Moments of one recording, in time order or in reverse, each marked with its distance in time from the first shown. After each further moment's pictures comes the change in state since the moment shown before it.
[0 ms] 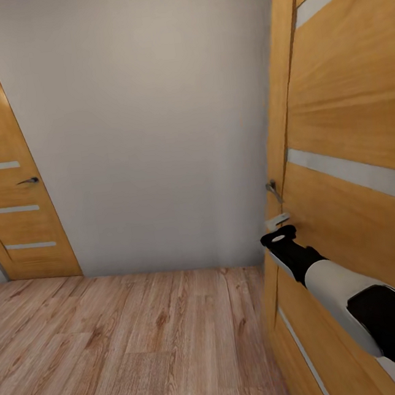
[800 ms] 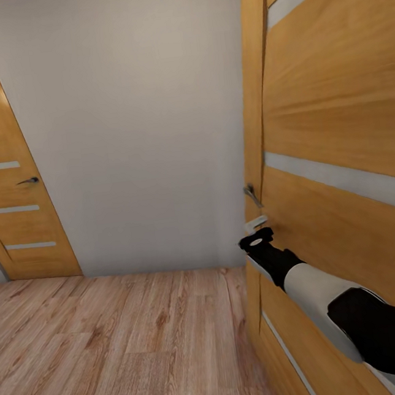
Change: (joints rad) left arm 0.000 0.000 0.000 0.000 0.000 0.000 0.000; right arm 0.001 0.116 0.027 0.001 0.004 0.002 -0.004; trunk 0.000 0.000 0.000
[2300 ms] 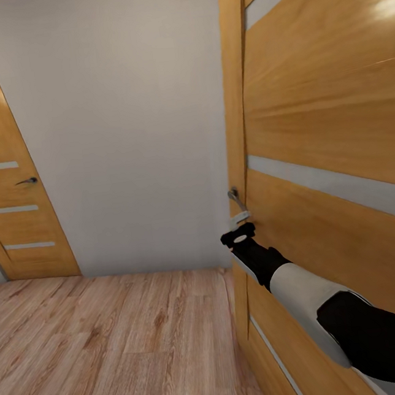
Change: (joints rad) left arm 0.000 0.000 0.000 0.000 0.000 0.000 0.000; right arm 0.000 0.077 0.000 -0.078 0.005 0.014 0.008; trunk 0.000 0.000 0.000
